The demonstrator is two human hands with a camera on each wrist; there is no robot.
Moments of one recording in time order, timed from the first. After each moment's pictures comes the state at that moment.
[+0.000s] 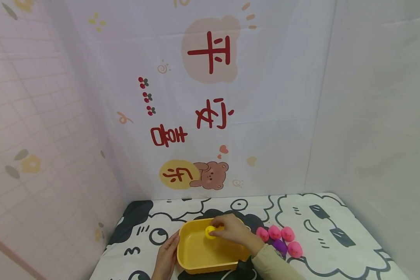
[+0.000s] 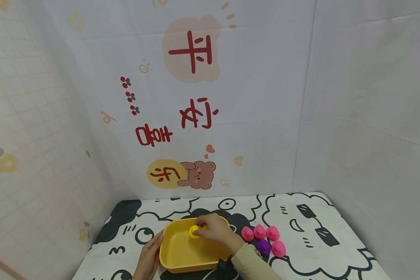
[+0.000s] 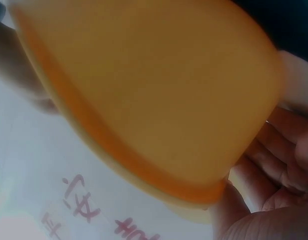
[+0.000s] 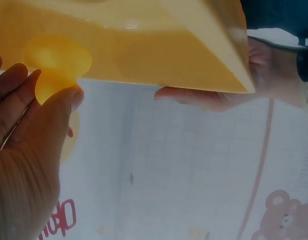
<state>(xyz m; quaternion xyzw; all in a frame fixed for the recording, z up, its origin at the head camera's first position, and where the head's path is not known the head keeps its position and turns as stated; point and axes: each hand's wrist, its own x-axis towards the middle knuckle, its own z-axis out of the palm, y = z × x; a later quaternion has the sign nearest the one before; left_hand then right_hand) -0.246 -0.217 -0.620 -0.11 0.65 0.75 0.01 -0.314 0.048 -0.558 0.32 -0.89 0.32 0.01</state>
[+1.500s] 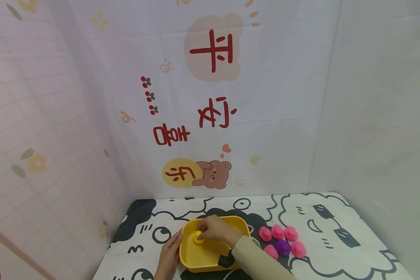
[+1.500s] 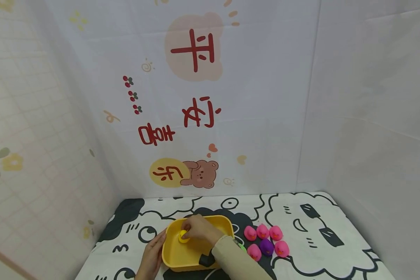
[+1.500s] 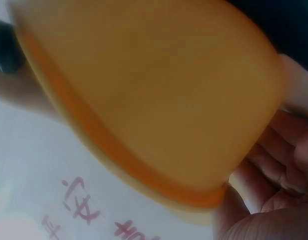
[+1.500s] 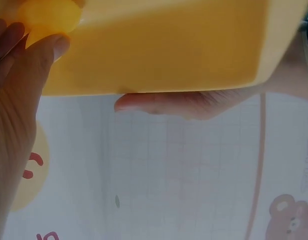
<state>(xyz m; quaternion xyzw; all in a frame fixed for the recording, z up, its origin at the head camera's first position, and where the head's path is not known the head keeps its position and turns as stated) -0.248 -0.215 -0.620 -0.11 0.65 0.75 0.03 -0.326 -0.016 -0.564 0.32 -0.89 0.31 -0.10</state>
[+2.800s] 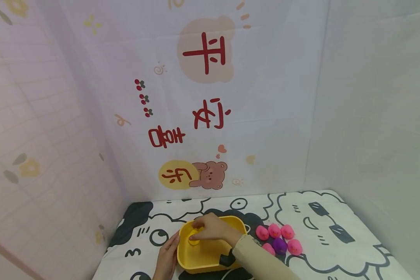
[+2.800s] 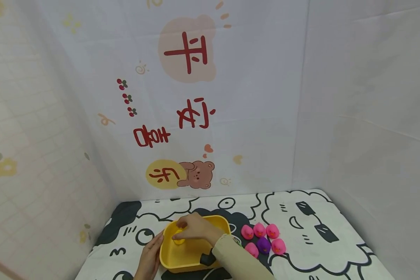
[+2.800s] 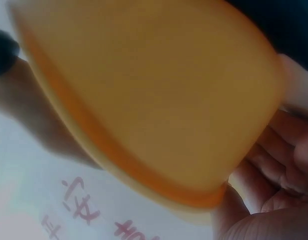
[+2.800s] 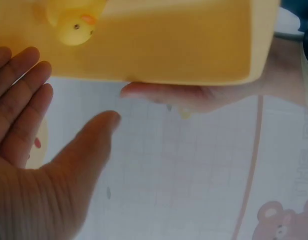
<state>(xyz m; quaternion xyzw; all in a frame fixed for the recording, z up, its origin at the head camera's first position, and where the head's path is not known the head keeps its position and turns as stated) -0.247 -0.214 -0.621 -0.12 0.66 0.74 0.02 -0.317 -0.010 -0.540 0.36 -0.87 0.31 -0.08</state>
